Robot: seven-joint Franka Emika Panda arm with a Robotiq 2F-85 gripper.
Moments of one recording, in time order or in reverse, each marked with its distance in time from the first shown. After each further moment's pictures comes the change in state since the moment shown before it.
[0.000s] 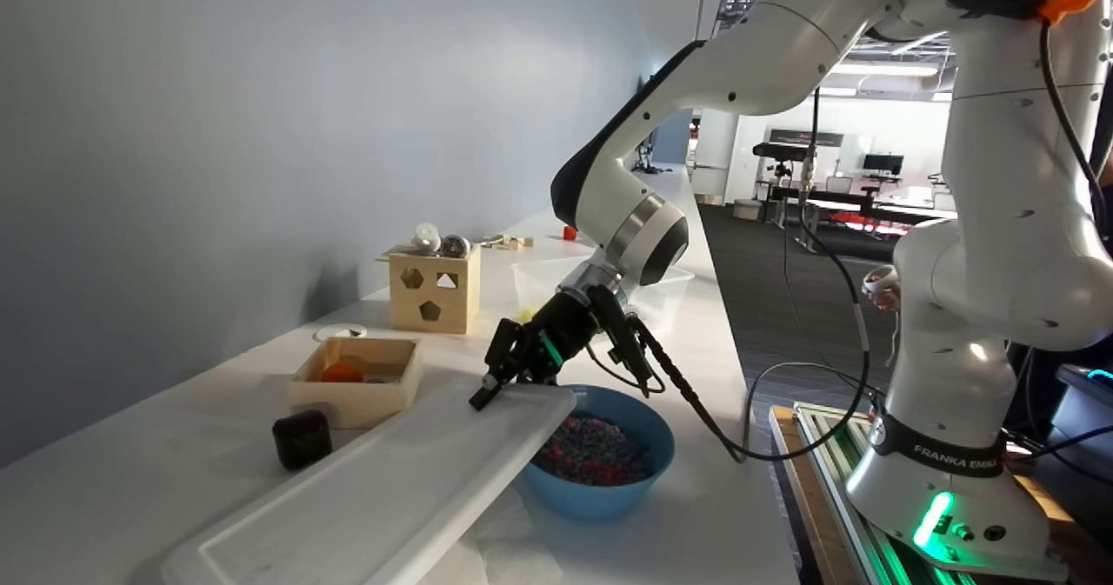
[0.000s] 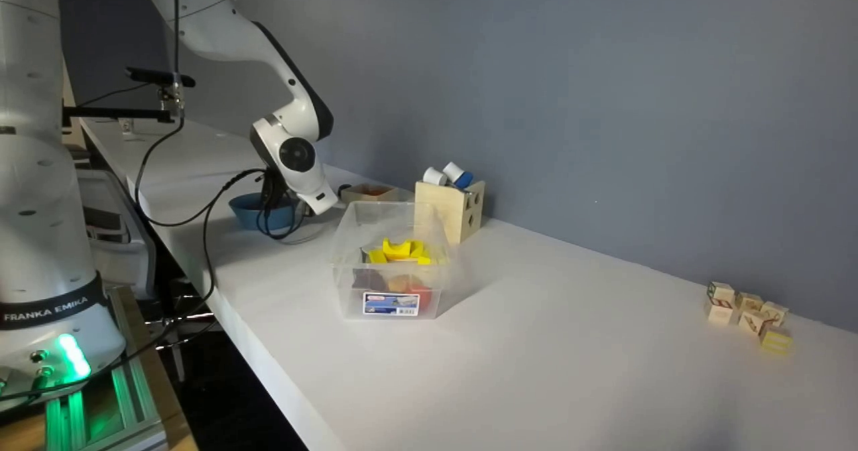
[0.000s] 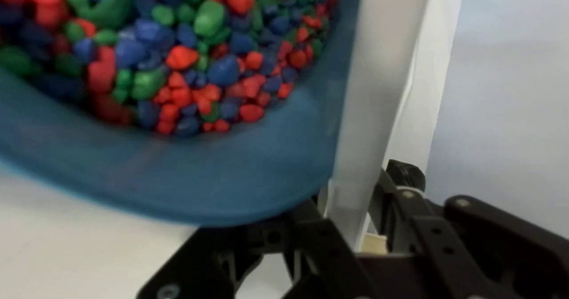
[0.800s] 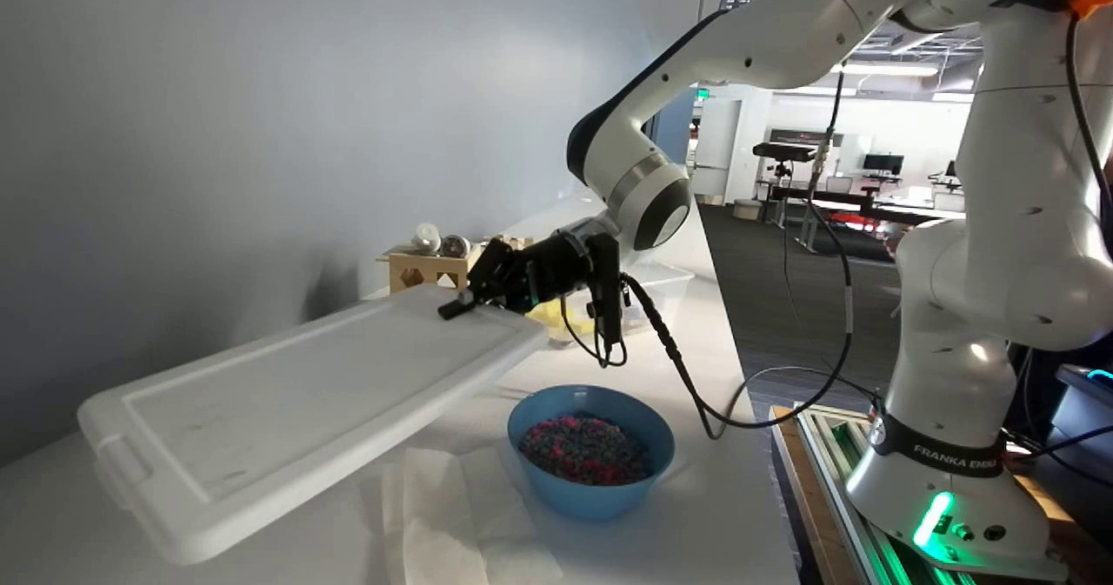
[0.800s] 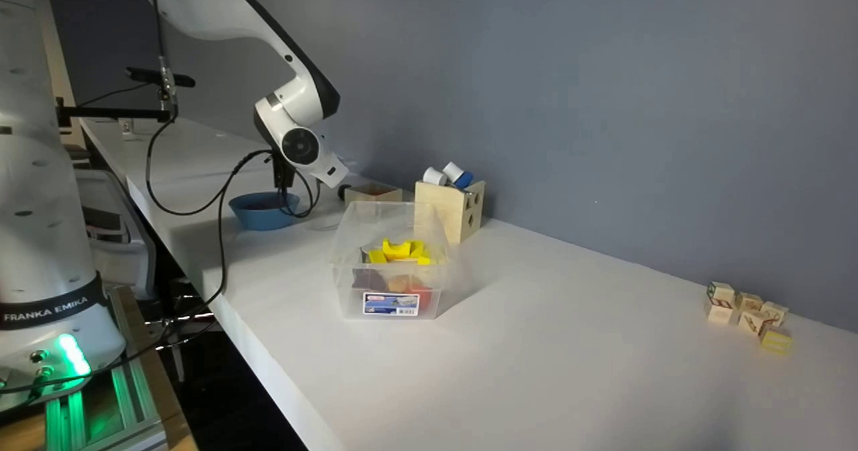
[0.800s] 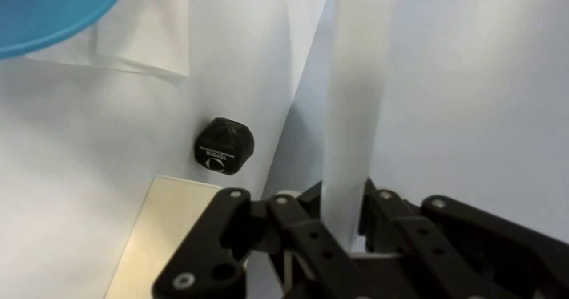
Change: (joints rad) arm -0.031 -0.113 -0.032 0.011 0.146 -0.200 -0.212
